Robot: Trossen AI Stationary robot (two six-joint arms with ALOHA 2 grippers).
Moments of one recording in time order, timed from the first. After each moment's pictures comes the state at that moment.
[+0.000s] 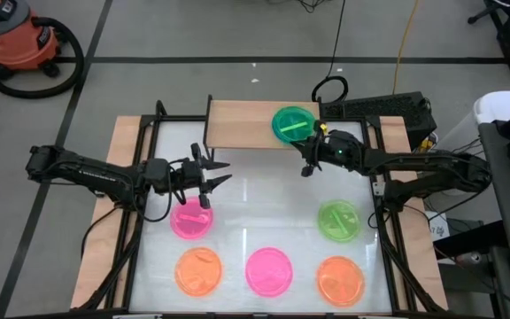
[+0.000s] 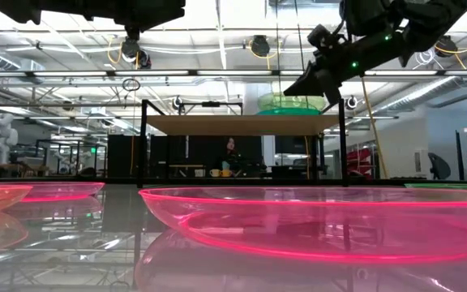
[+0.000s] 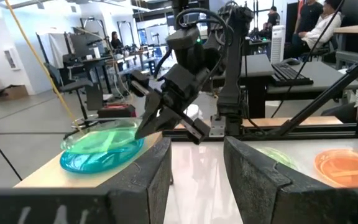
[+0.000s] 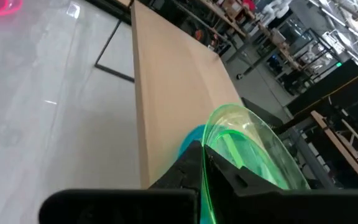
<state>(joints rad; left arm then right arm) -0.09 1.03 0.55 0.53 -0.28 0.14 -0.34 1.18 0.55 0.35 0.16 -0.64</state>
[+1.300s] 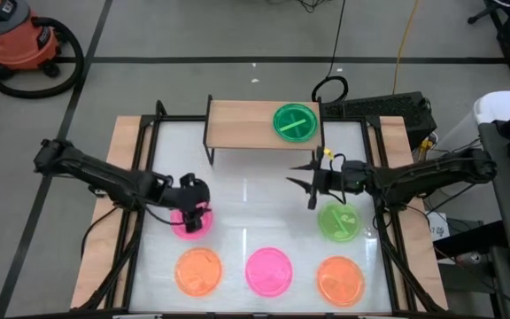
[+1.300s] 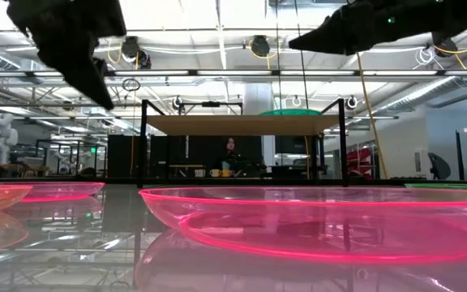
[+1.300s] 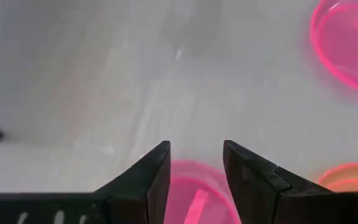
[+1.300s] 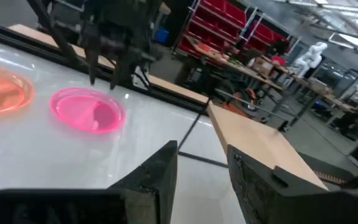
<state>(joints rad) -0.27 1.15 0.76 -0.59 -0.22 -0.44 0.05 1.07 0.48 0.48 0.26 -0.41</state>
